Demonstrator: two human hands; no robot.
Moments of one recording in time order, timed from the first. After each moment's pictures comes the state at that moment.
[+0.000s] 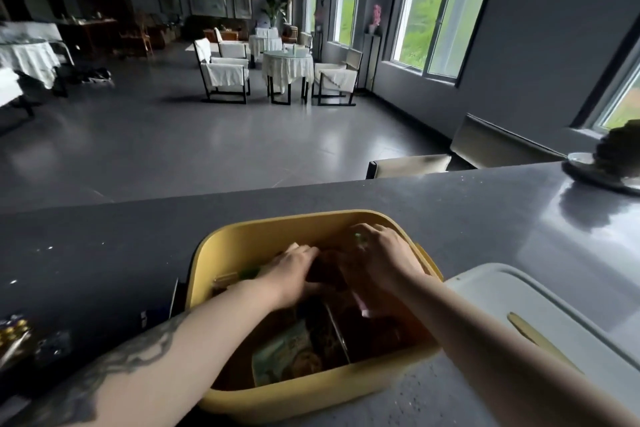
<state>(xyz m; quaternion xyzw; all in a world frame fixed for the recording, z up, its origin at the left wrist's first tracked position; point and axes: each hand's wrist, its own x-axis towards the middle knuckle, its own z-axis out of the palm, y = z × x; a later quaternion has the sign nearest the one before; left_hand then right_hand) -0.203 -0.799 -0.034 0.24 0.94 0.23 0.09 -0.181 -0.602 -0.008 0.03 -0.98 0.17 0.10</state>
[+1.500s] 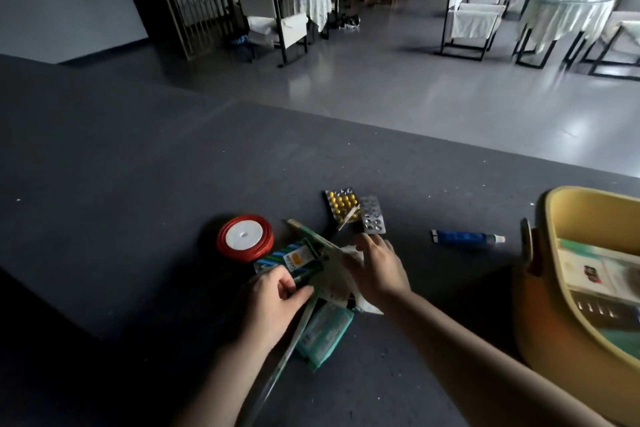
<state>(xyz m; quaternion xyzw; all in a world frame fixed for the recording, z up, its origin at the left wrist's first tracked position) 0.070 -1.149 -0.098 -0.28 0.87 0.35 -0.19 -0.078 -1.020 -0.111 0.29 -0.91 0.30 -0.04</state>
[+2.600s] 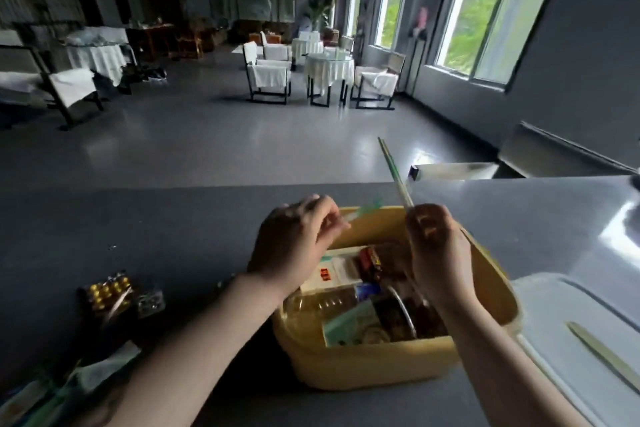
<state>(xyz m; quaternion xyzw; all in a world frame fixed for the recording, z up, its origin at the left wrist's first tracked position) -0.116 -0.888 0.050 0.24 0.87 0.24 -0.35 -0.105 -0.688 0.039 -0.04 -0.86 0.41 0.29</state>
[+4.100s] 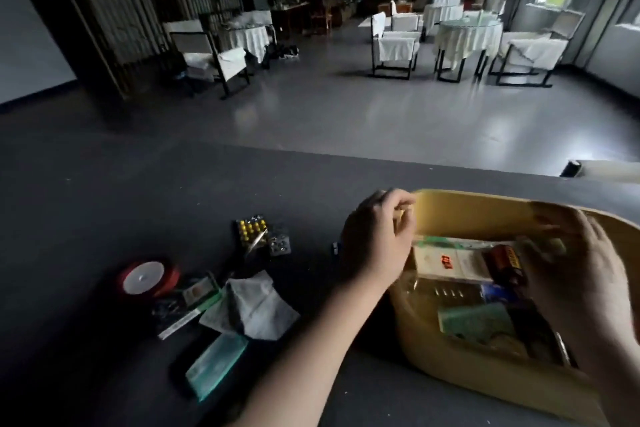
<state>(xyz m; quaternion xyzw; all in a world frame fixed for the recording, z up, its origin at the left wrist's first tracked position) -0.101 -0.906 0.017 0.02 0.86 0.40 -0.31 -0.109 -0.704 0.022 0.02 -0.92 0.32 0.24</state>
